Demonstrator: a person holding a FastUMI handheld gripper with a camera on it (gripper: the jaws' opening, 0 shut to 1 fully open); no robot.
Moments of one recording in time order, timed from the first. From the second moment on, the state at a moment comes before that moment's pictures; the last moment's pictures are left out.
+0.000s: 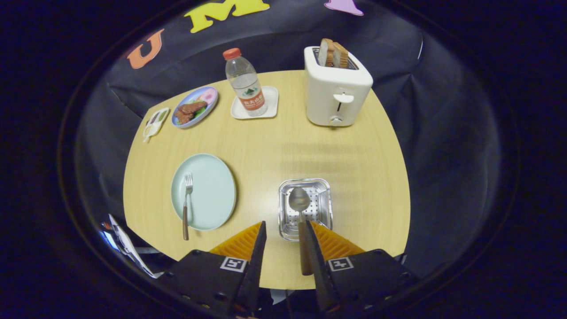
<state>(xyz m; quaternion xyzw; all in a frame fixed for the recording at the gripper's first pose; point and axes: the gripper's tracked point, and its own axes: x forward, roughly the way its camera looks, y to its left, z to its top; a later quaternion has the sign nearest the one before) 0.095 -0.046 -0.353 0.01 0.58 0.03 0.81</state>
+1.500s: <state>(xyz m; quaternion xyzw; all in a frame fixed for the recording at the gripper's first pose) 0.086 0.185 -0.460 0.04 0.55 0.08 0.83</state>
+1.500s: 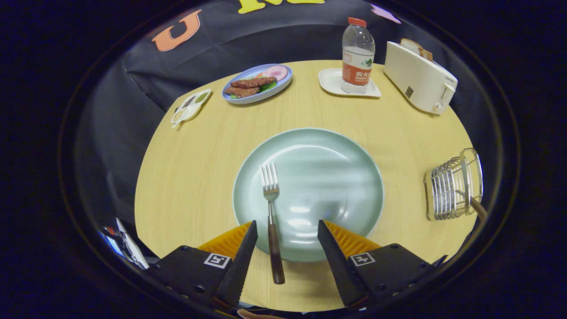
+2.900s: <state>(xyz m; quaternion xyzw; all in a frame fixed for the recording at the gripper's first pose) 0.080 0.173 -0.431 0.02 0.54 0.08 0.84</state>
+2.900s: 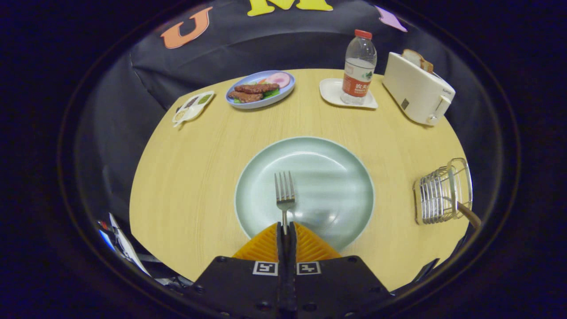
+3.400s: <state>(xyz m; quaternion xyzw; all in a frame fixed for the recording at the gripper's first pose) 0.058 0.076 -0.346 -0.01 0.54 0.08 0.84</state>
